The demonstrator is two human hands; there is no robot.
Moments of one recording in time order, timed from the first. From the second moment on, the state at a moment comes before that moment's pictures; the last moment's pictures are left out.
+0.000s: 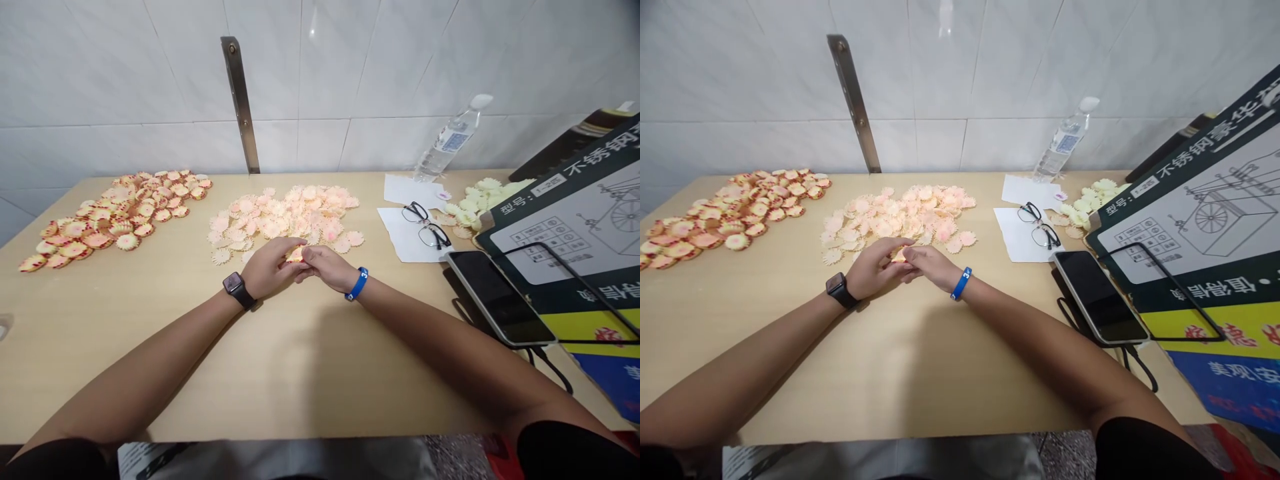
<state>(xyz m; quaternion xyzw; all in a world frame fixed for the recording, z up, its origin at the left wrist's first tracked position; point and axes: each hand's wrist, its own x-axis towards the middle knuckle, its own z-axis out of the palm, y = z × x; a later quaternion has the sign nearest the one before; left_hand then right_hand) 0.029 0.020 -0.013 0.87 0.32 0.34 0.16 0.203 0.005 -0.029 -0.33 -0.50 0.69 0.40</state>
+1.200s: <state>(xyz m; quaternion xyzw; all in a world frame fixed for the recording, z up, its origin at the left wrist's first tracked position) 0.035 0.007 -0.012 0.89 0.30 0.32 0.14 0.202 -0.003 -0.021 -0.32 -0.55 0.66 0.39</state>
